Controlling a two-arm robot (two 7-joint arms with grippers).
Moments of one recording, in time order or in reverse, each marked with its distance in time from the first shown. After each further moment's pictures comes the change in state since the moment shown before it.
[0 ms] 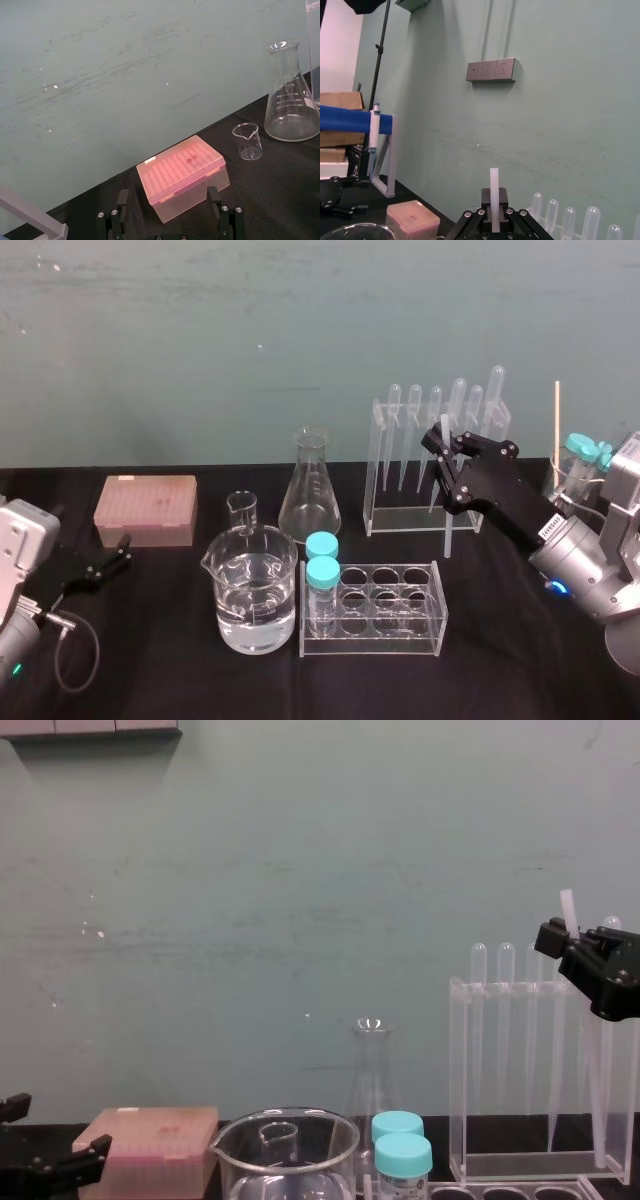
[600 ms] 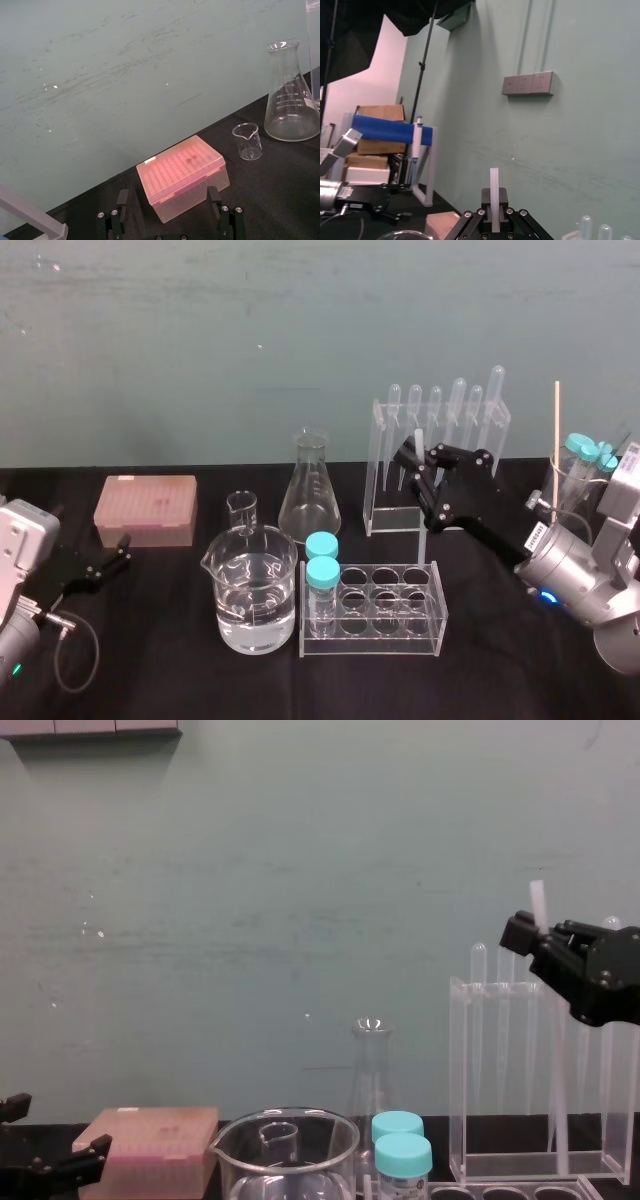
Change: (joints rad) left arm 0.000 0.000 0.000 0.000 0.000 0.000 0.000; right arm 0.008 -0.016 -0.009 0.003 0.060 -0.026 0.171
